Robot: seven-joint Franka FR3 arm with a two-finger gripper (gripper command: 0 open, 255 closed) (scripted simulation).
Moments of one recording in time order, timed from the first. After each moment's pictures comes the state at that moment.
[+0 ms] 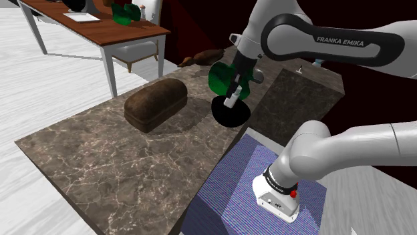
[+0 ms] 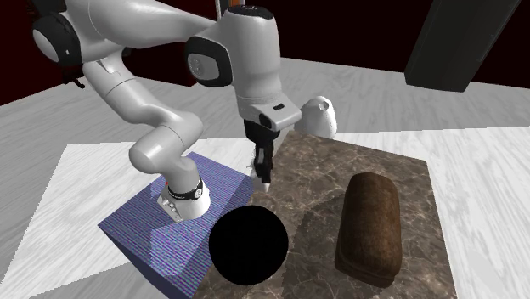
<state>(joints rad) 0.07 -0.77 -0.03 -2.55 -0.03 1.88 -0.35</state>
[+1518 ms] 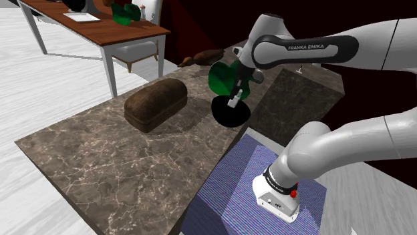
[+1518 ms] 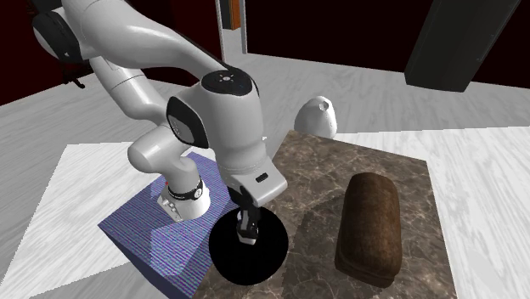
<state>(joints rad) -0.01 -0.62 -0.24 -2.62 -0.13 2.10 -0.55</state>
